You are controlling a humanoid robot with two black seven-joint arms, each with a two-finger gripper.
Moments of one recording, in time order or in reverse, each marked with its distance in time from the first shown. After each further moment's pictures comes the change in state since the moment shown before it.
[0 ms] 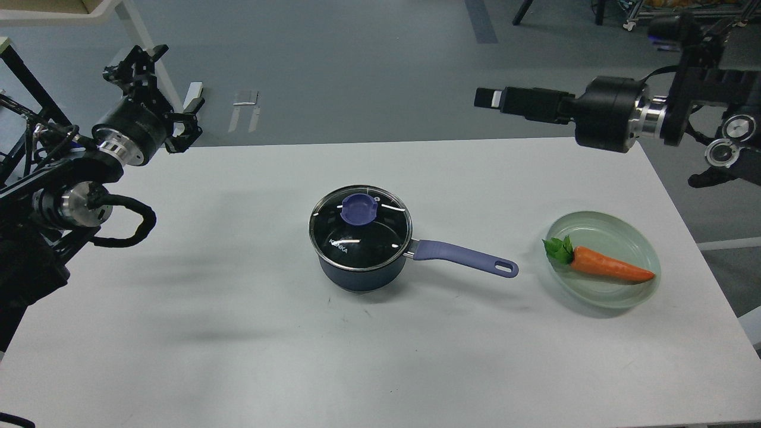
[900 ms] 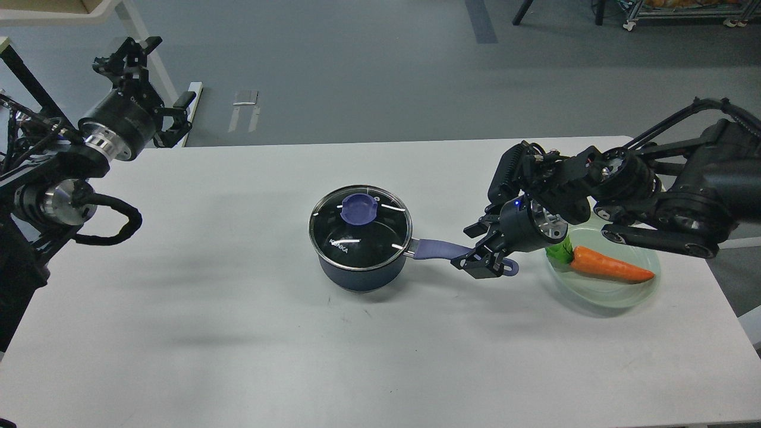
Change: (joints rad) left arm -0.003 0.048 -0.004 -0.041 0.073 -0.003 -0.006; right arm 0.079 0.375 -0.442 -0.157 -0.446 -0.061 0.003
